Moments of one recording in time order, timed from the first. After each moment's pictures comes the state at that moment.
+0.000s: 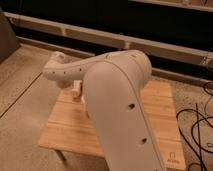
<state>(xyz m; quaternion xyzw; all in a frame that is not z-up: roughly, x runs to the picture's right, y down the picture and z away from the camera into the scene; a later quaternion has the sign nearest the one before) -0.212 -0.003 0.843 -0.15 0.07 0.58 0.80</state>
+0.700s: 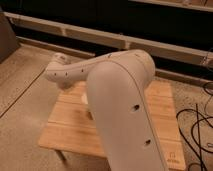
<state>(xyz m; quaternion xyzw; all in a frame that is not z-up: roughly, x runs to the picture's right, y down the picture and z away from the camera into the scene) -0.214 -0.001 0.842 -0.15 0.07 0.58 0.80</state>
